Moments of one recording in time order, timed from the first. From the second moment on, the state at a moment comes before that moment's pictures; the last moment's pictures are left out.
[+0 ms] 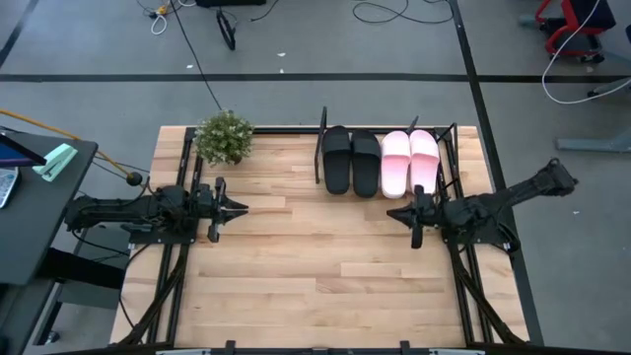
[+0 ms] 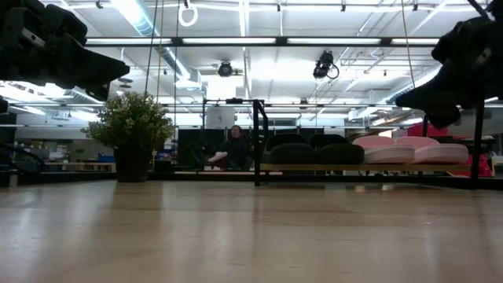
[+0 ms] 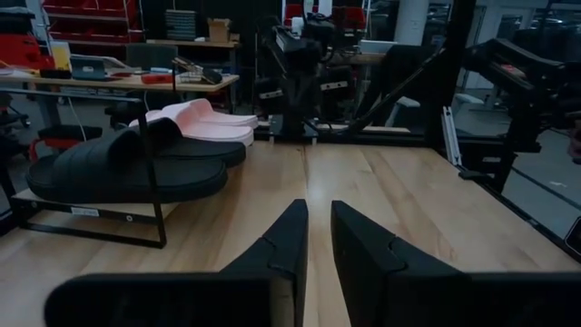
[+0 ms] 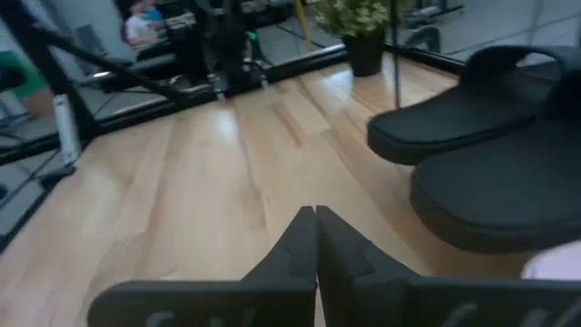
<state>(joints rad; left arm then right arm) 0.01 0.08 0.01 0.08 -0.01 -0.07 0.33 0.35 0.02 0.10 0.49 0.38</state>
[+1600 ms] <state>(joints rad) 0.01 0.08 0.01 0.08 -0.01 -0.07 -0.12 0.00 0.07 -0.15 -0.10 0.40</state>
